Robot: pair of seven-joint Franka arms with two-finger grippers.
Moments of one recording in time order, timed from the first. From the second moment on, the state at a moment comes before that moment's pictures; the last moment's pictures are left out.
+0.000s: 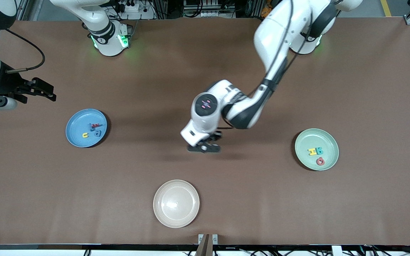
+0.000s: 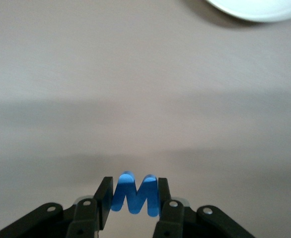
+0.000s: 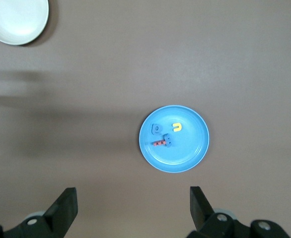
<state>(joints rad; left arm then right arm) -0.62 0.92 -0.10 -1.05 0.05 1.97 -0.69 0.11 -0.02 -0.09 -1.68 0.04 1.63 -0.03</state>
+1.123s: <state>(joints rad) 0.02 0.75 -0.14 -1.37 0.16 1.79 0.02 0.10 -0.02 -0.09 -1.63 -0.08 1.72 -0.01</state>
